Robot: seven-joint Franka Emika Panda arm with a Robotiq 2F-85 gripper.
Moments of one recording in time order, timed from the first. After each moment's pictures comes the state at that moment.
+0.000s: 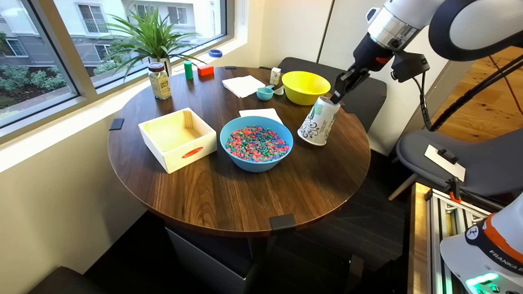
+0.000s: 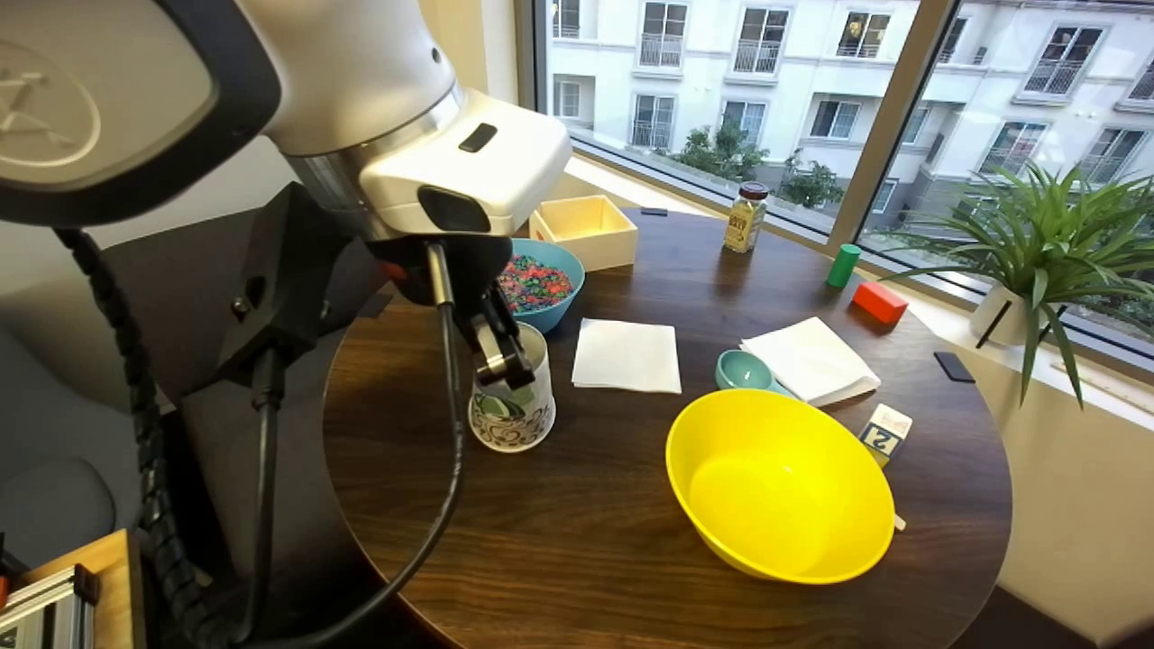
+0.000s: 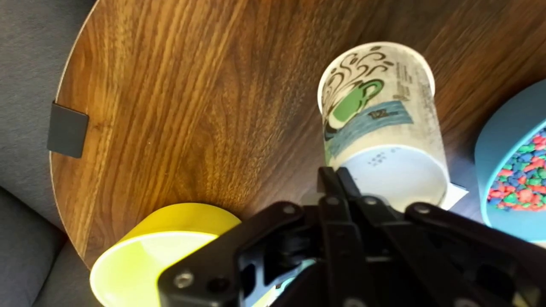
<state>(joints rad) -0.10 -0.41 0.02 -2.48 -0.02 2.41 0.23</state>
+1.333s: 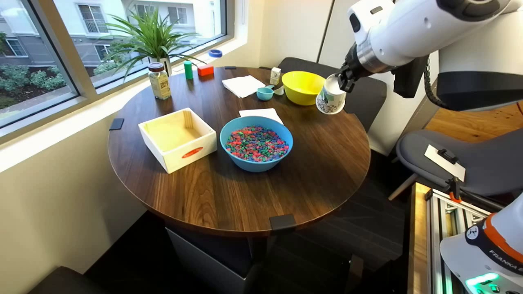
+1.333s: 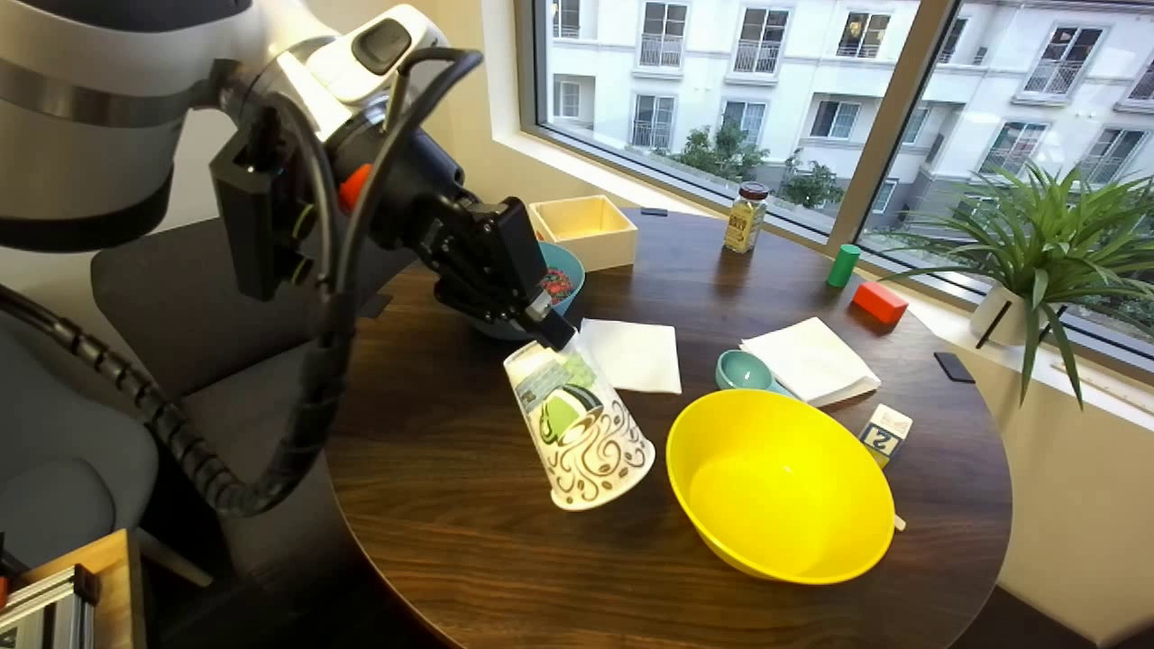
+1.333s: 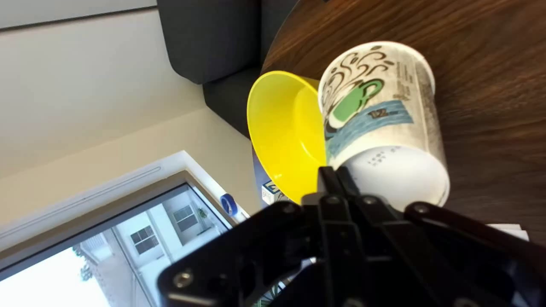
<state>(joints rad) -0.12 -0.40 0.26 -2.46 -1.01 2.23 0.42</state>
